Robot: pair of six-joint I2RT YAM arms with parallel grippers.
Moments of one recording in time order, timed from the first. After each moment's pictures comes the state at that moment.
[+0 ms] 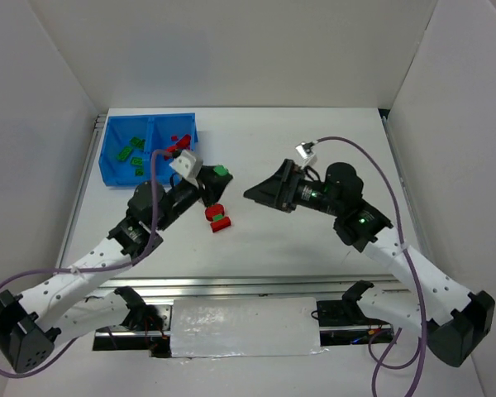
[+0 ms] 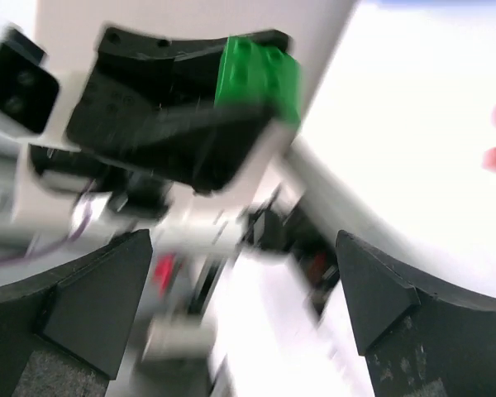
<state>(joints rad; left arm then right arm) -0.70 0.93 0.73 0.36 0.20 -0.09 0.66 1.00 0.90 0.02 -0.54 1.05</state>
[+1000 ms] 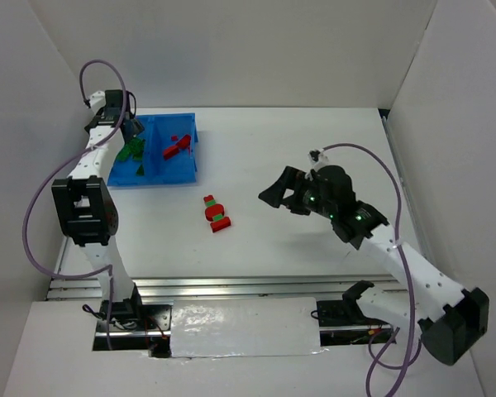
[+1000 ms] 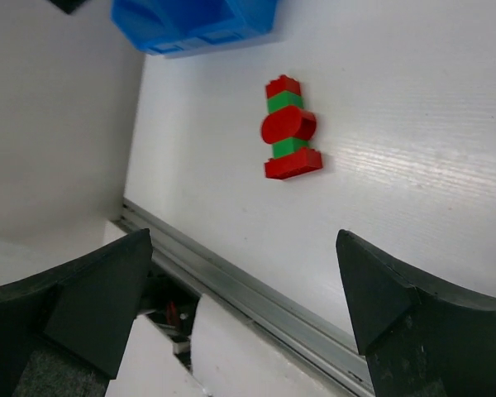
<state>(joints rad) 0.09 1.98 1.76 -0.57 -0.48 -0.58 0.54 0.94 0.84 -0.28 -0.20 0.81</state>
